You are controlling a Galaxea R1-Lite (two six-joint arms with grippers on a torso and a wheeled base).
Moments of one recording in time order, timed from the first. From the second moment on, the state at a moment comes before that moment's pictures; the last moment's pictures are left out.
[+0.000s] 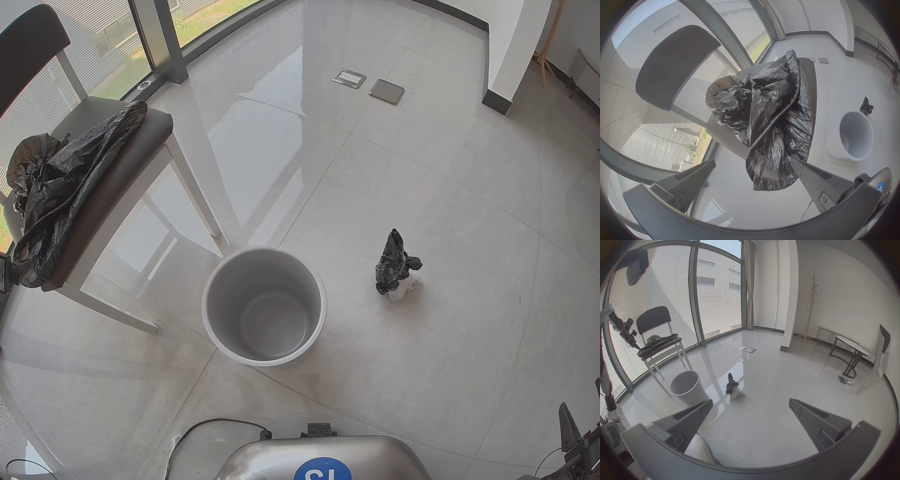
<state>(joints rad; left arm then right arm) 0.47 1.18 -0.93 0.14 -0.08 0.50 -0.01 0.02 -0.02 0.00 0.00 -0.02</state>
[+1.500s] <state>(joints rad) 0.48 1.39 -0.92 -0.09 -0.03 0.45 -0.01 0.02 -0.02 0.00 0.00 -0.02</state>
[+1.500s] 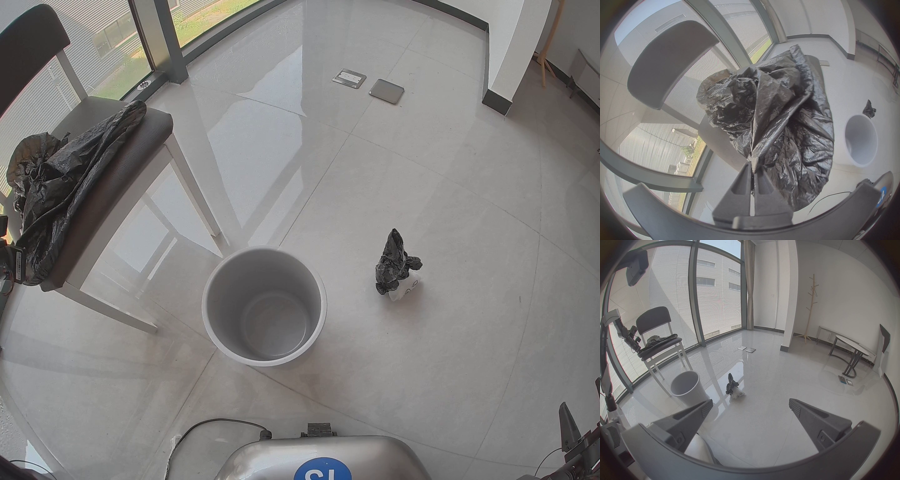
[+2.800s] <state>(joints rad) 0.39 1.04 -0.77 -0.07 -0.15 0.12 -0.01 0.02 -0.02 0.00 0.03 -0.08</state>
